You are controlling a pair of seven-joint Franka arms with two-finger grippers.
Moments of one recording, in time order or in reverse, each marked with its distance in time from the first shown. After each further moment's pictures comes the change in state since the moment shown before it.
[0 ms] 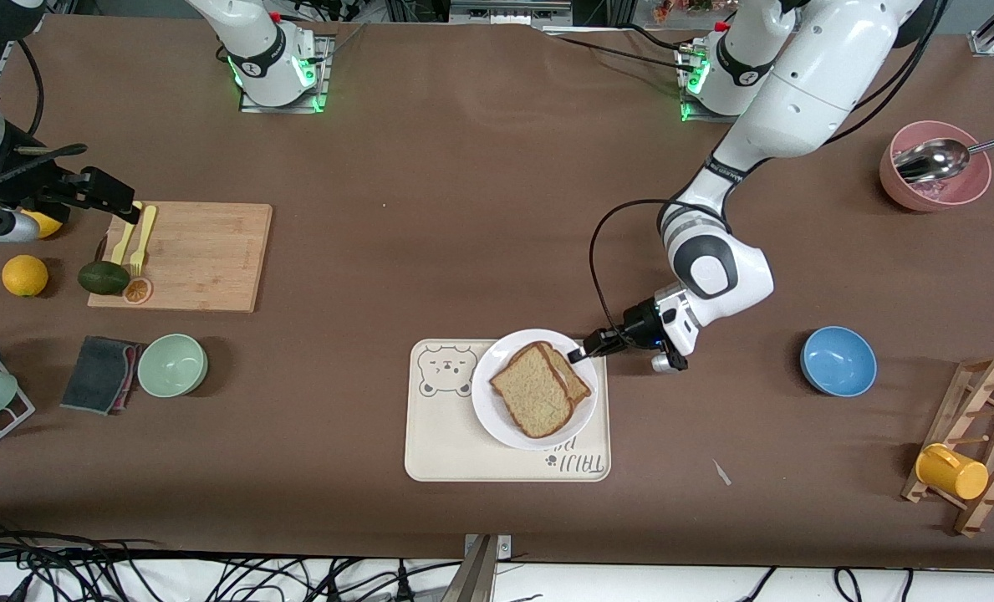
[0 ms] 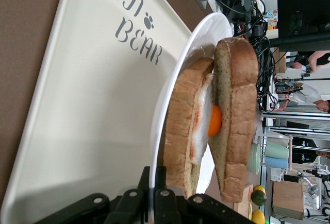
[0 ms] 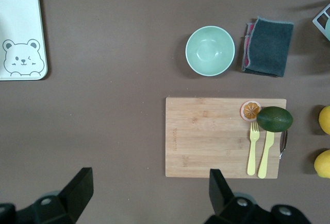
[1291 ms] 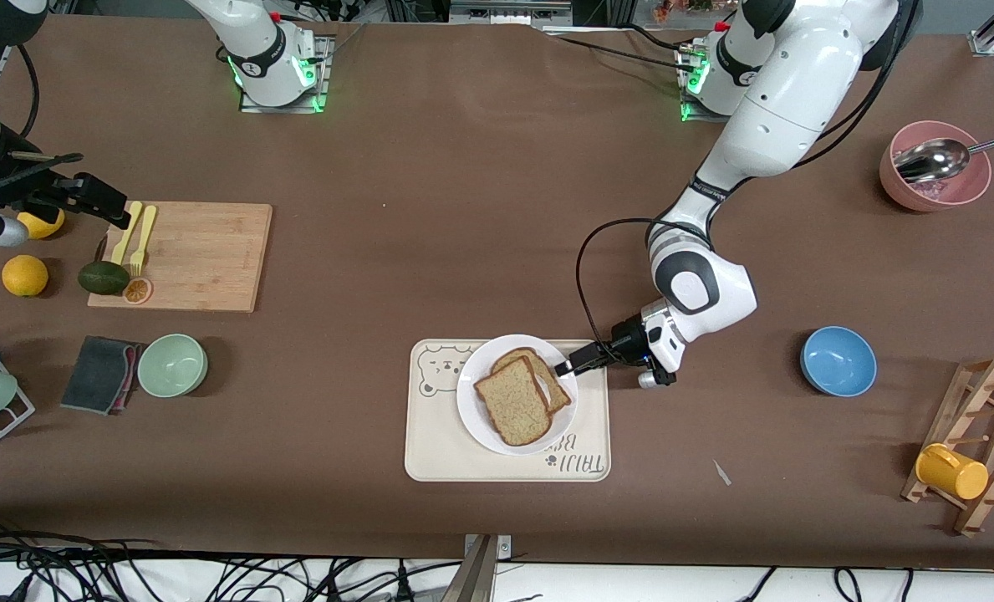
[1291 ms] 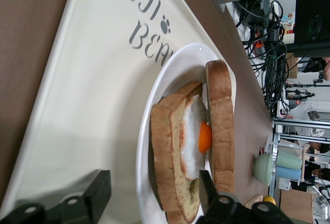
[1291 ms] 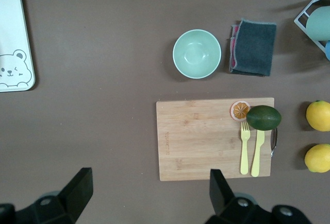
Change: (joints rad) left arm -0.086 0.069 0.078 0.095 0.003 0.007 -0.065; right arm 0.000 0.000 -0.001 0.000 -0.039 0.015 0.046
